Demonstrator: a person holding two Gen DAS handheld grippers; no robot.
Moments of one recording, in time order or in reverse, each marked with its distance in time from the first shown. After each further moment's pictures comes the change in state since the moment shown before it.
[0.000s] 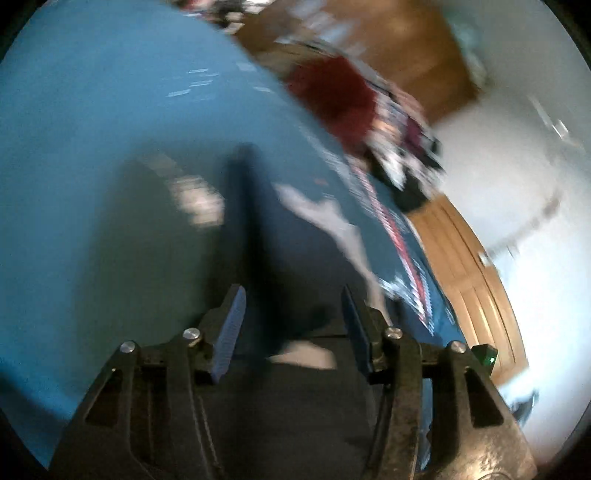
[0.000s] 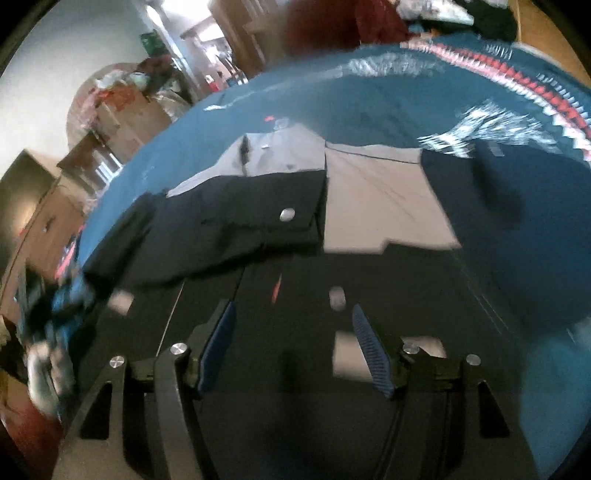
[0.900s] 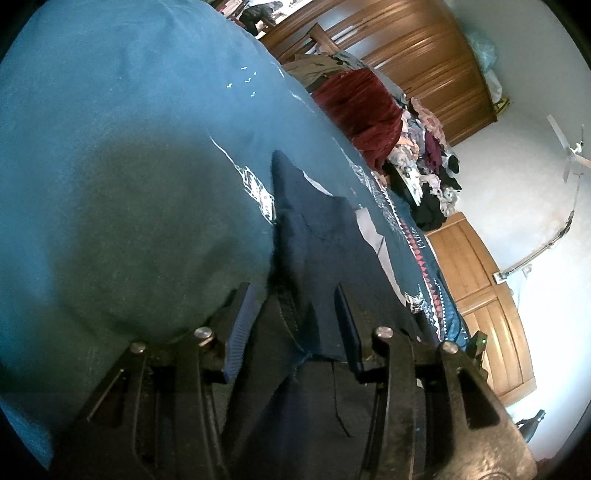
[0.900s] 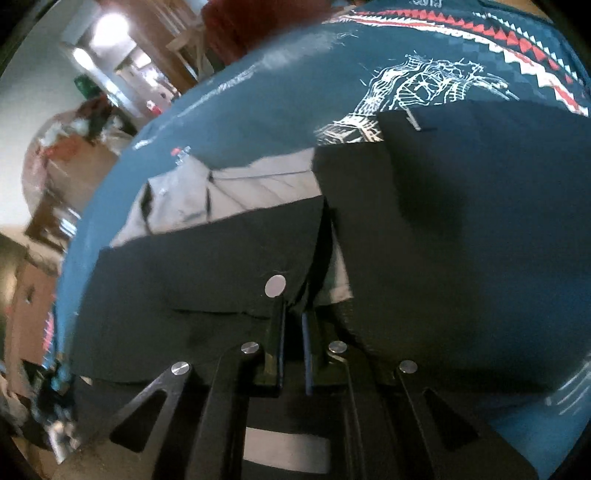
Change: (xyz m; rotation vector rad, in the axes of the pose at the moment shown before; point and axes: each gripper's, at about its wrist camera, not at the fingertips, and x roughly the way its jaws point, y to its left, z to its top) left arm 0.016 0.027 -0.002 -0.007 -0.035 0.044; right arm 0.031 -0.096 0.037 0.222 0.006 -0.089
